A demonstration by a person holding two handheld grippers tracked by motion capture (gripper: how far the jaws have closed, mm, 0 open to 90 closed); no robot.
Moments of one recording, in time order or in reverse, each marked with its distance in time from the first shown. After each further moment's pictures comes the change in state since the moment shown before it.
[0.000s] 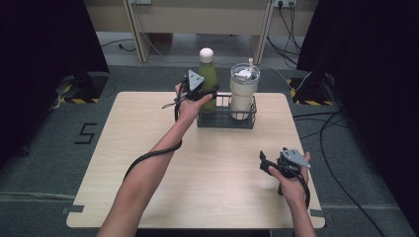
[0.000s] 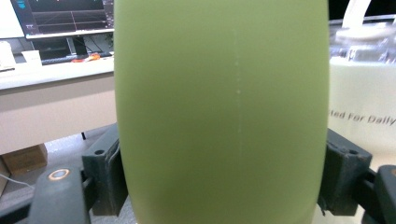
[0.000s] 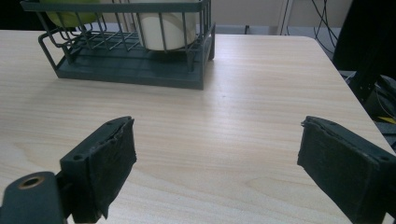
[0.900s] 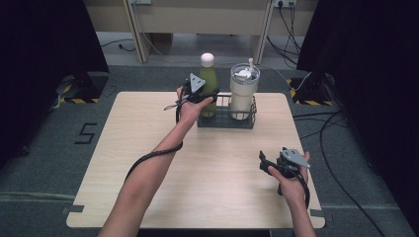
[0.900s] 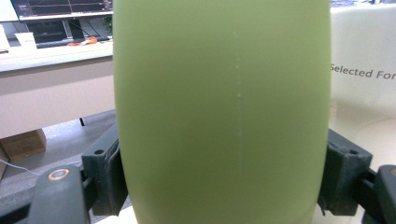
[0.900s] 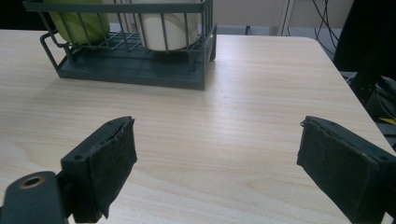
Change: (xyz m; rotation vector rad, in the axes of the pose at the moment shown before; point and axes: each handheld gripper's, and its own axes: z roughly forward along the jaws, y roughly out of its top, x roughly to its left) left arm 0.001 -0.014 0.007 0.051 -0.008 -0.006; right arm 0.001 0.000 0.000 0.002 0.004 -0.005
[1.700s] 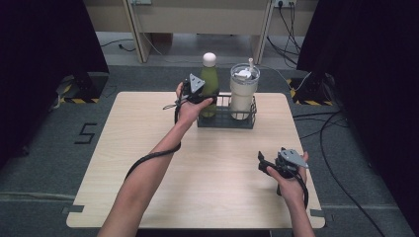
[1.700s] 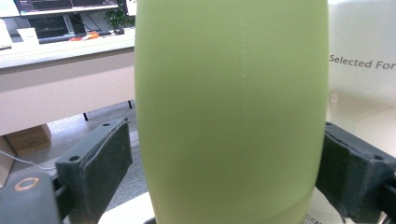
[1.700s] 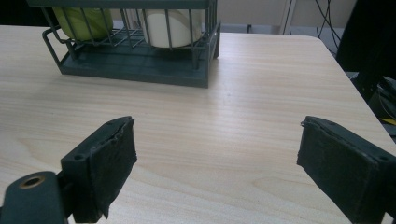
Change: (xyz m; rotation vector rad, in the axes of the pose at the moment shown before) left arm 0.000 0.000 -0.006 0.024 0.016 0.011; right arm 0.004 -0.001 0.001 0.008 0.002 -0.007
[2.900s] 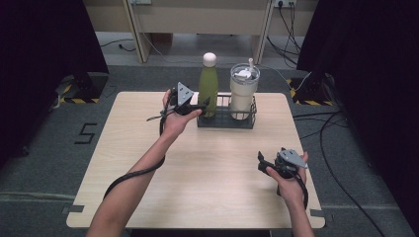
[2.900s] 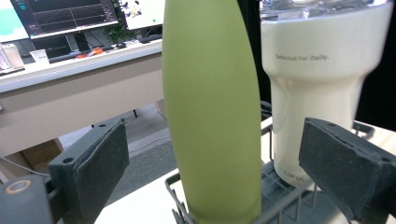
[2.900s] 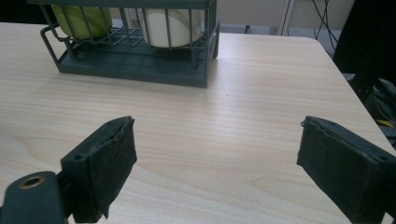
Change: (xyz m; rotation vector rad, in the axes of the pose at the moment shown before) left arm 0.000 0.001 -0.070 -0.026 -0.011 0.085; right arm 0.001 0.000 -0.001 -0.002 -0.011 -0.014
